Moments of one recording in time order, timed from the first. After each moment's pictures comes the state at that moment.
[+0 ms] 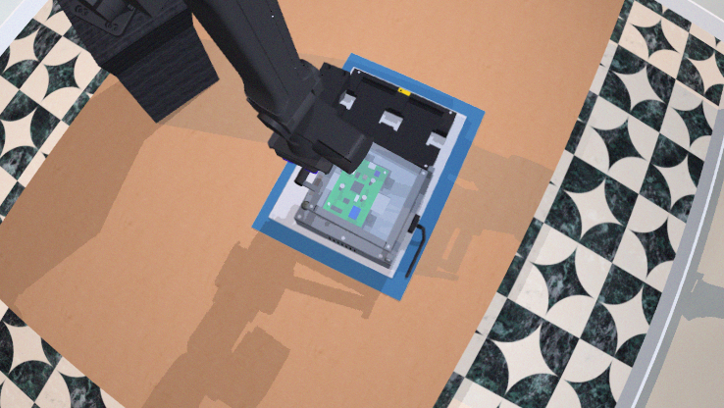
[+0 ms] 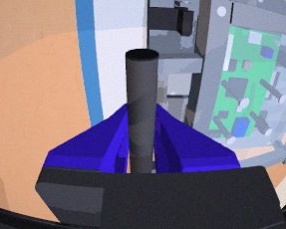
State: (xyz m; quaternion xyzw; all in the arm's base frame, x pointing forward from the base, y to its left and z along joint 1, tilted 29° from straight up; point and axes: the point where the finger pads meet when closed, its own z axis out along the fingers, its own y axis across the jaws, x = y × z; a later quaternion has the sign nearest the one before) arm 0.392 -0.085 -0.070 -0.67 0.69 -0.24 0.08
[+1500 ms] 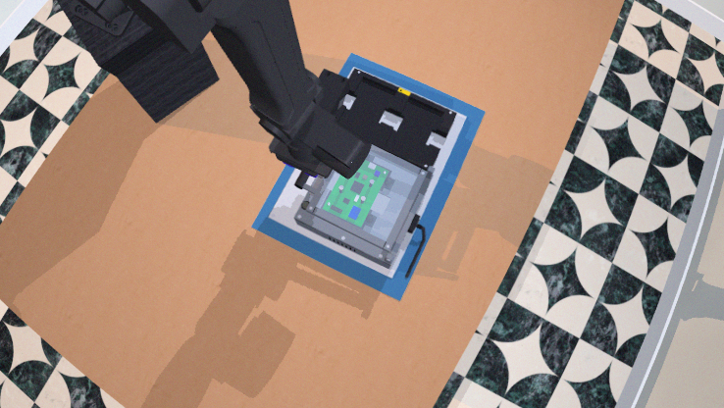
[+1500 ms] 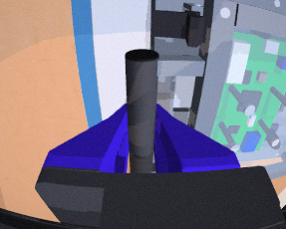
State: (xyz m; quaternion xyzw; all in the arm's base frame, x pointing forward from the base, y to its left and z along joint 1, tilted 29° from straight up) arm 0.398 -0.090 -0.089 -0.67 0.69 -0.24 0.08
